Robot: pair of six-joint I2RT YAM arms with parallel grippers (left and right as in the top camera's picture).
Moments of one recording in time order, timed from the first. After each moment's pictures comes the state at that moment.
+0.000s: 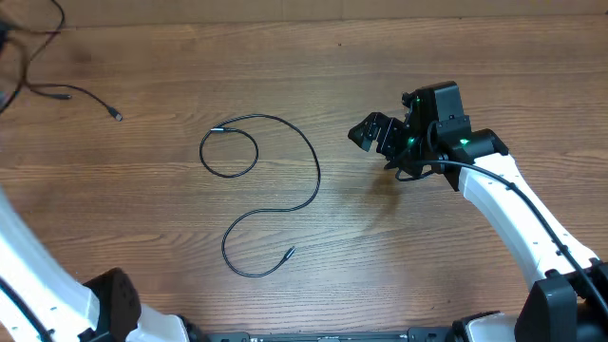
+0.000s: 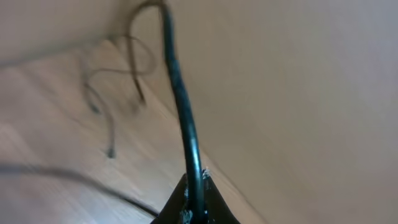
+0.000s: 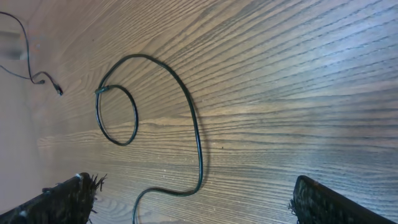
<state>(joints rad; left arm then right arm) 0.43 1.73 2.59 -1.33 0.11 -0.65 0.25 1.55 1.12 -0.56 -0.41 0.67</state>
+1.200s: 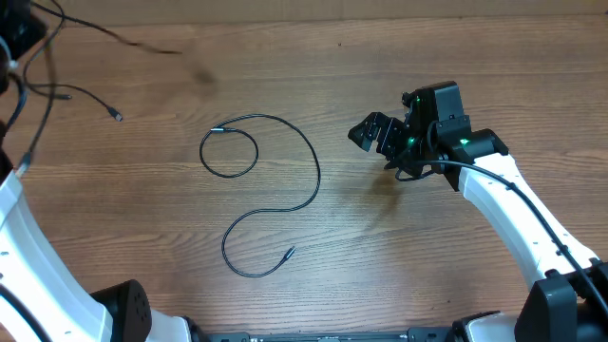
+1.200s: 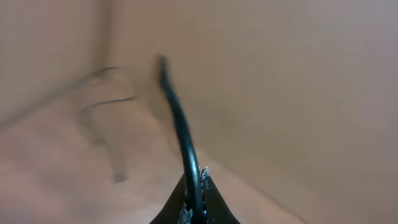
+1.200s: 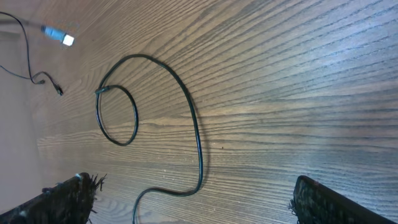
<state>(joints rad) 0.30 1.68 2.60 -1.32 -0.03 -0.46 0.25 1.55 1.12 -0.56 -0.41 0.67</state>
